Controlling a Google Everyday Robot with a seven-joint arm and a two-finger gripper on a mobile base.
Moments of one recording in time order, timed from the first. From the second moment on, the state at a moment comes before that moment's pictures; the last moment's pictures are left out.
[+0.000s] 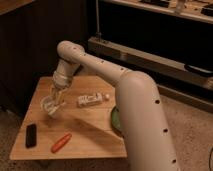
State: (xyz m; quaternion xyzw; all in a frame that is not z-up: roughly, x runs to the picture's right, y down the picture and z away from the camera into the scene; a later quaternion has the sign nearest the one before) arm -0.250 0.049 0.717 -0.42 -0.40 -0.25 0.78
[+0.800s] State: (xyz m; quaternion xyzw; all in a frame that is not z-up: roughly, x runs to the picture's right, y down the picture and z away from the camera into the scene) arm -0.252 0.040 0.748 -0.38 -0.43 -0.21 0.79
